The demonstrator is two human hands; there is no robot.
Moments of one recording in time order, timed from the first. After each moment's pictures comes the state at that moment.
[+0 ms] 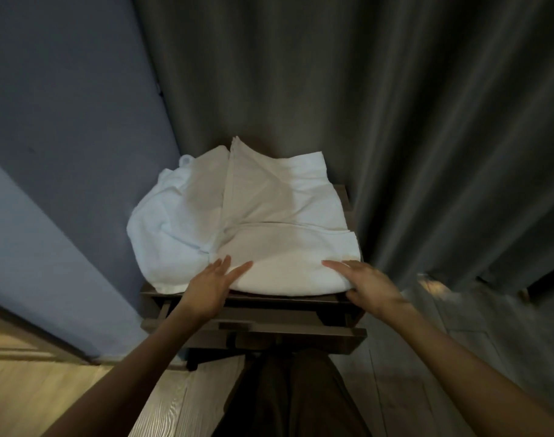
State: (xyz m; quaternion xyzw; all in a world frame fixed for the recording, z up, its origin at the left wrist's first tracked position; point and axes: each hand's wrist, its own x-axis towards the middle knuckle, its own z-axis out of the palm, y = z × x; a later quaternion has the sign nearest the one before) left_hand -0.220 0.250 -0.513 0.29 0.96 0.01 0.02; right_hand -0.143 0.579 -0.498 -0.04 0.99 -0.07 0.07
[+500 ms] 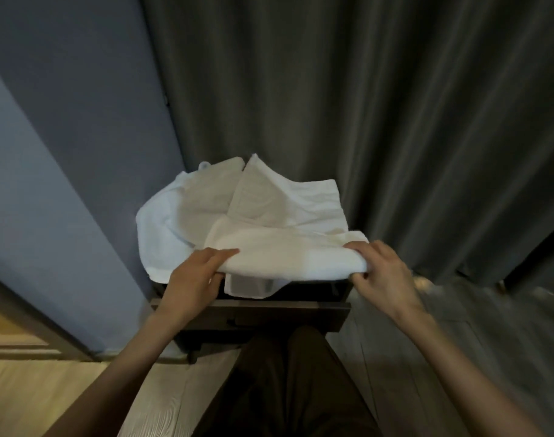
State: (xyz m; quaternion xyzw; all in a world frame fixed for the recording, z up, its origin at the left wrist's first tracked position) left_hand -0.141 0.221 -0.464 0.31 0.91 0.22 -0.15; right_hand -0.037 0.552 -0.433 0.05 0.97 -0.18 -0.18
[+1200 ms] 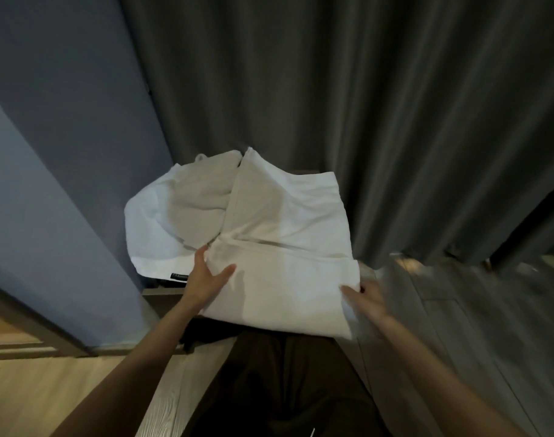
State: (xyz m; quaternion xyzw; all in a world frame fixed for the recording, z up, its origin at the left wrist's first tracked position) left_hand -0.157 0.250 -0.531 0.01 0.86 0.50 0.08; right_hand -0.016 0.542 -0.519 0.34 0.75 -0.56 -0.03
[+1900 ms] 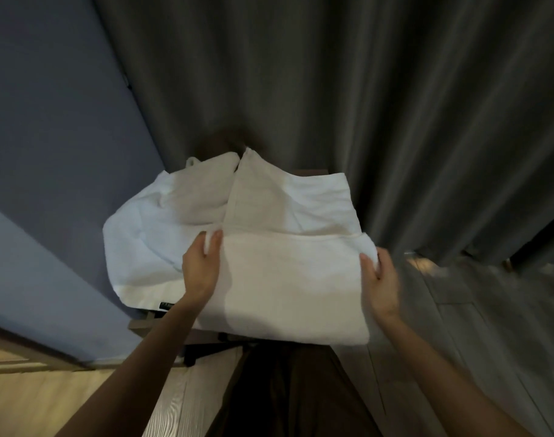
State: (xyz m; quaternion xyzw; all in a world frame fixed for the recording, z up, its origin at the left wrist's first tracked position) left_hand -0.226 0.288 -0.507 -0.01 0.84 0.54 -0.07; right_hand -0.097 0.573 -0.535 0.24 0.79 -0.50 -0.26
